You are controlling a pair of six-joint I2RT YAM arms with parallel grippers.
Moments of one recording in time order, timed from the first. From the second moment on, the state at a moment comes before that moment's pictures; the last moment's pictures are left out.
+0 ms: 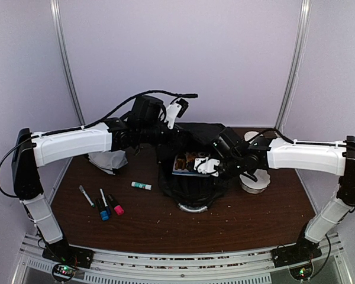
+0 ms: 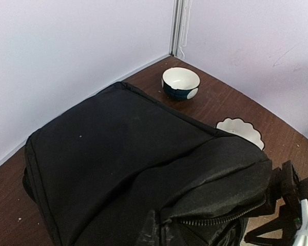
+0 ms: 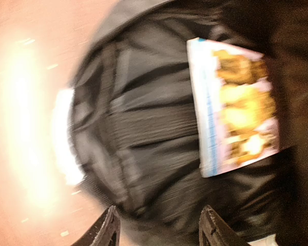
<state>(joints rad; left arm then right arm) -0.86 1.76 1.49 -0.16 0.02 -0.07 0.86 1.59 1.19 -0.57 0.07 -0.60</state>
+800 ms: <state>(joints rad) -0.84 1.78 1.48 -0.16 0.16 -0.07 0.35 1.60 1.33 -0.67 -0.13 -0.28</state>
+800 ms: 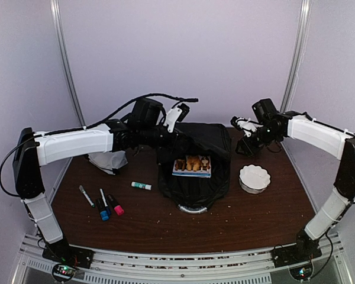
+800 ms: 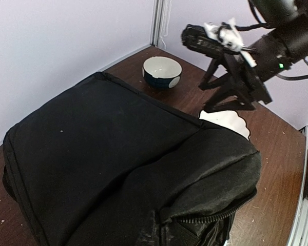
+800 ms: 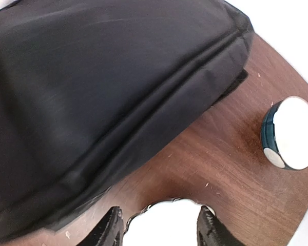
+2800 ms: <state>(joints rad) -0.75 1.55 1.34 -0.51 -0.05 -0.11 0.26 1.65 1.64 -0.72 -0.64 -0.01</state>
